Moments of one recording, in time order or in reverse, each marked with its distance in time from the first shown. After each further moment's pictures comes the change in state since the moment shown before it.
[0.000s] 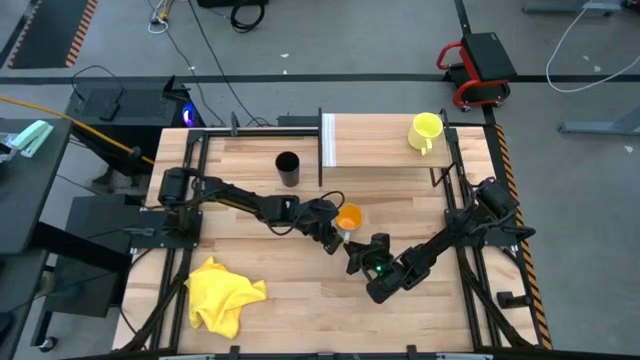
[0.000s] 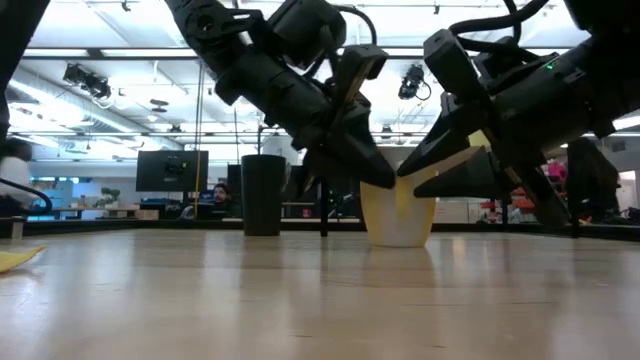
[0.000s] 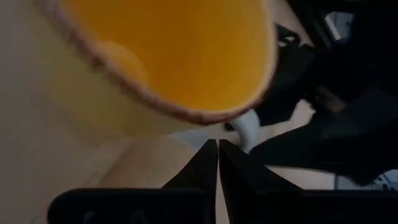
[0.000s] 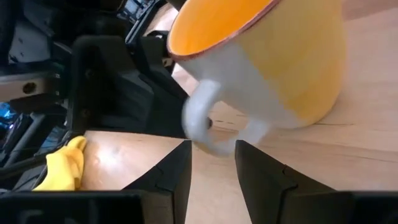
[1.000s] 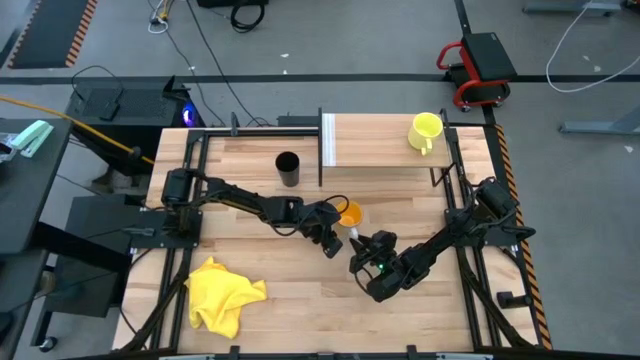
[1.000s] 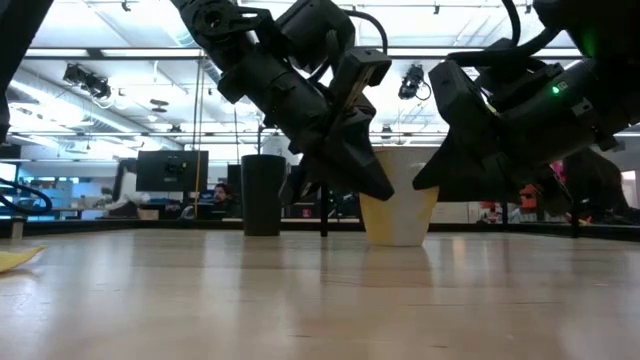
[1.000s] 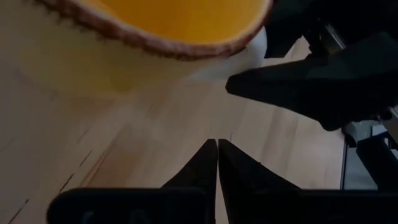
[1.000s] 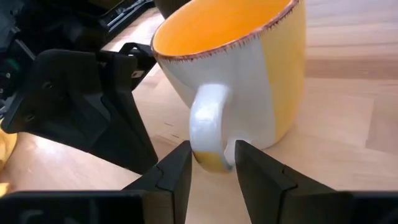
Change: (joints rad) left arm -0.004 0.026 0.049 -0.107 0.040 0.028; right arm -0.001 -0.002 0.000 -0.188 0.052 -0.132
